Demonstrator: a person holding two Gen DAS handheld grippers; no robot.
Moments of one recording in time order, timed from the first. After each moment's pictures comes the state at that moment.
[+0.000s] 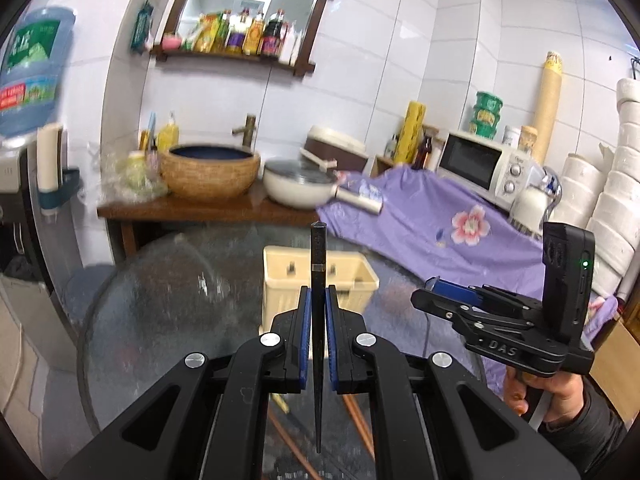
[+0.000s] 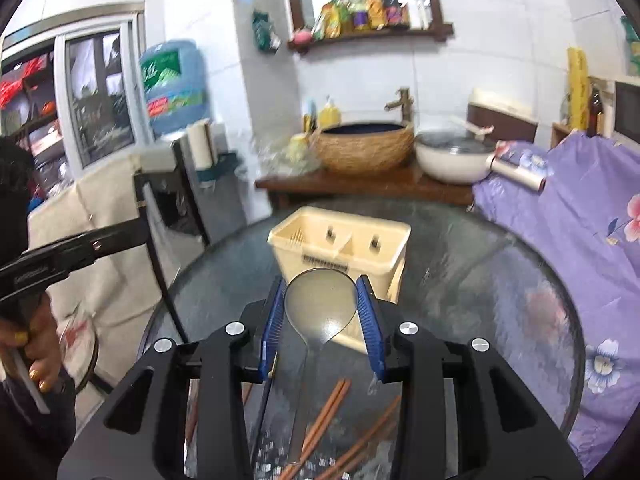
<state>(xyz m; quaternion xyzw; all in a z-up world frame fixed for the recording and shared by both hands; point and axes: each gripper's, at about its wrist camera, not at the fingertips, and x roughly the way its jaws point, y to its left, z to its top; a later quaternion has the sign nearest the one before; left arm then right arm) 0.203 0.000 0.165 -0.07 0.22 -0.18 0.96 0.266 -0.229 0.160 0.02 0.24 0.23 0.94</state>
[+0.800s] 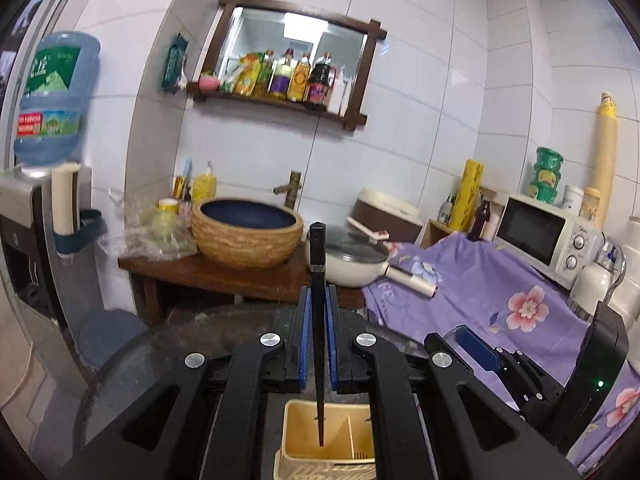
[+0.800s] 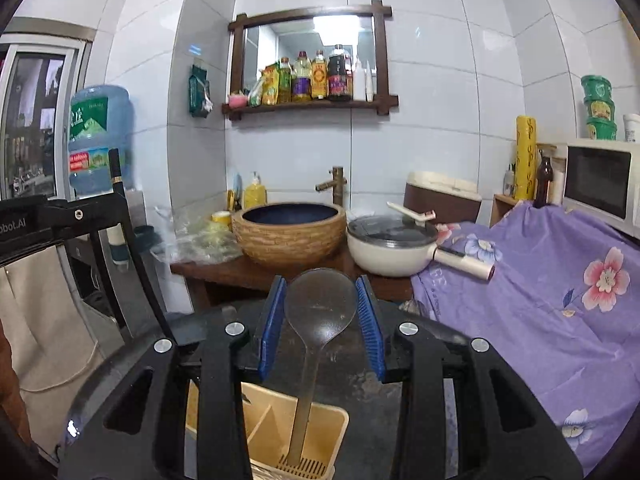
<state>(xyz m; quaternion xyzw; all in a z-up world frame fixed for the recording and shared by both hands) 0.334 -0.026 0.204 -0.10 0.16 -0.08 0.98 0.382 -0.201 0.178 0.00 0.15 0.09 0.98</state>
